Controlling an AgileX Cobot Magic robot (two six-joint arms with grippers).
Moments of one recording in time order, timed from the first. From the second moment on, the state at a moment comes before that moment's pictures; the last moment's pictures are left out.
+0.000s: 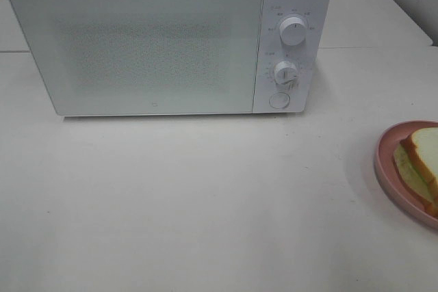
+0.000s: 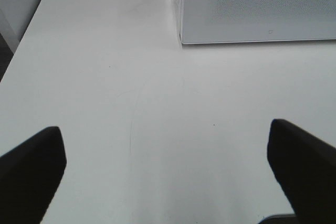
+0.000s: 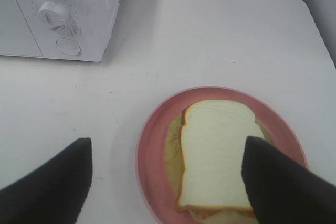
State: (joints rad) left arm 0.05 0.00 -0.52 -0.10 1.07 0.09; right arm 0.04 0.58 -0.39 -0.04 0.40 -0.01
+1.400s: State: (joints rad) left arm 0.05 0.00 -0.52 -0.10 1.07 0.09; right arm 0.05 1.20 -0.38 -0.03 -0.51 -0.02
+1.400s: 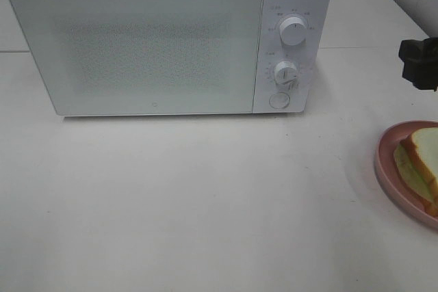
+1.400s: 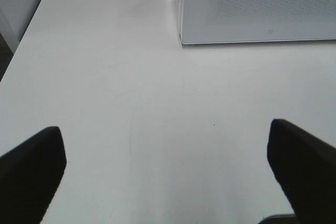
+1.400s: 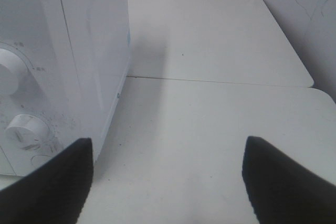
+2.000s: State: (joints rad) left arm 0.05 0.00 -0.52 -0.10 1.07 0.09; right arm 0.44 1.45 -0.32 0.49 -0.94 -0.28
